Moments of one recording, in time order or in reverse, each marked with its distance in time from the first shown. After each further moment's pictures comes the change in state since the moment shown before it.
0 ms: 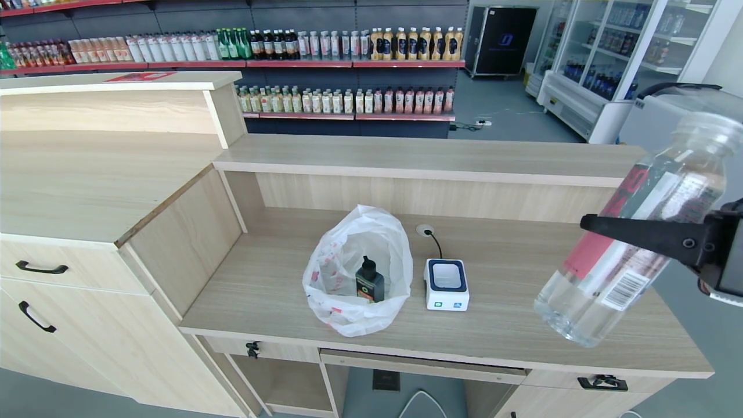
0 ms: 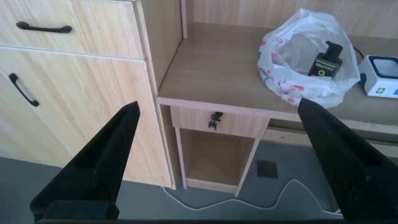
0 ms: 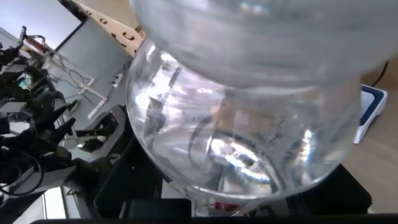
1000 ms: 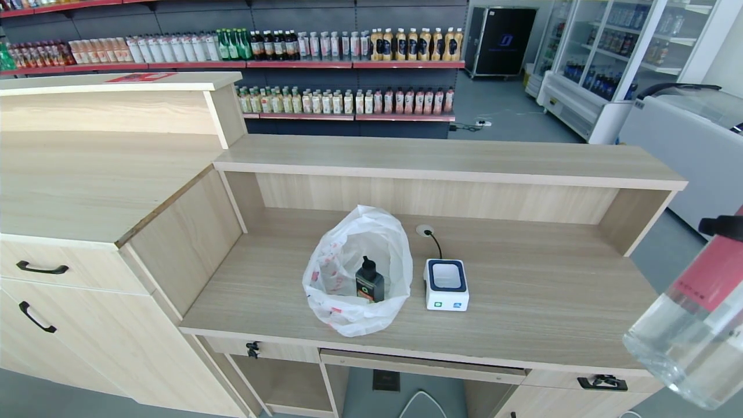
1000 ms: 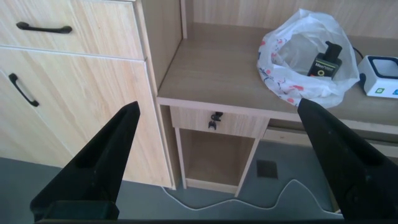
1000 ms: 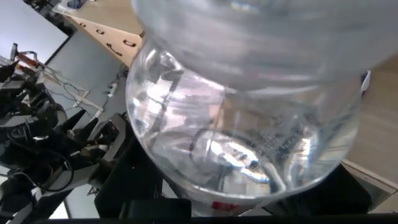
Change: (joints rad) left arm -0.001 0.000 0.000 0.000 0.000 0.000; right arm 0.230 -0.240 -0.185 0.414 -0.323 0.075
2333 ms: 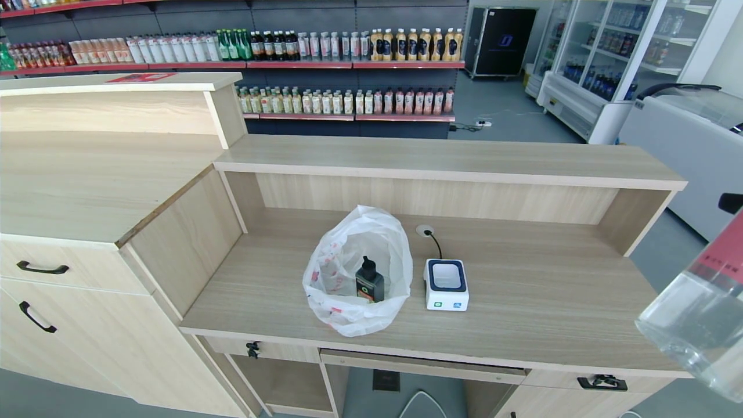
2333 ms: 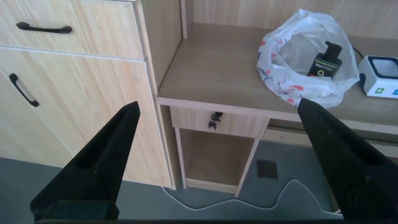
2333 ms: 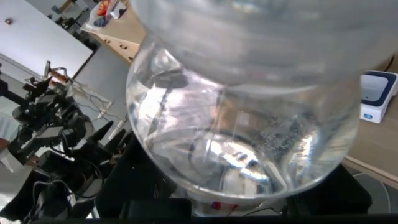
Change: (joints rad) left arm 0.001 0.000 0.000 0.000 0.000 0.000; right arm 0.052 0.006 -0.054 -0.007 -0.017 0.093
